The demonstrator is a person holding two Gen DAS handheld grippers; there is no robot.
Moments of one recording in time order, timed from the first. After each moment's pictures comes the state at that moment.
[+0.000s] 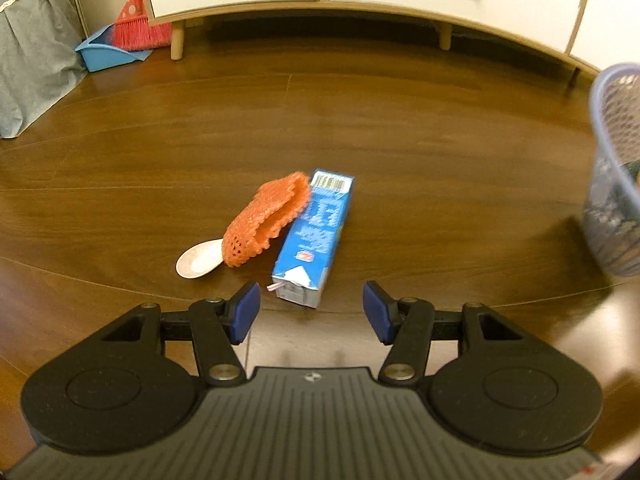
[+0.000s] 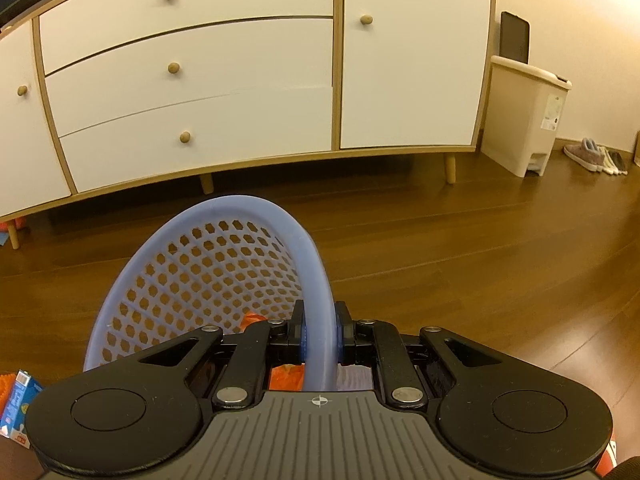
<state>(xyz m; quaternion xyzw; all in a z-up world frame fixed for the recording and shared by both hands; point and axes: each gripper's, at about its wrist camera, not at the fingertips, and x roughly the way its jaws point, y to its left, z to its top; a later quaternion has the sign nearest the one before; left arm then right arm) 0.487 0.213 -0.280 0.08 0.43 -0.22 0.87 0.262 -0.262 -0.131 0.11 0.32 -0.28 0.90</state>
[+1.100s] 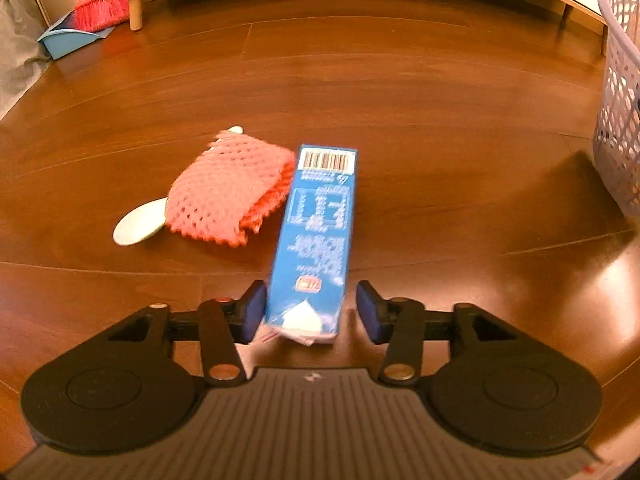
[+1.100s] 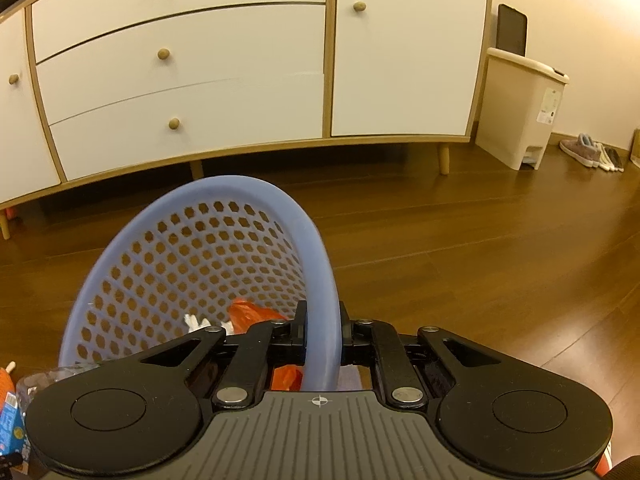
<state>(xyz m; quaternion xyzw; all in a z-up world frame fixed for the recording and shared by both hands) 0.485 0.178 -0.335 0.12 0.46 -0.24 0.85 0.261 -0.272 -0.142 0.11 0.33 -0.29 0.89</state>
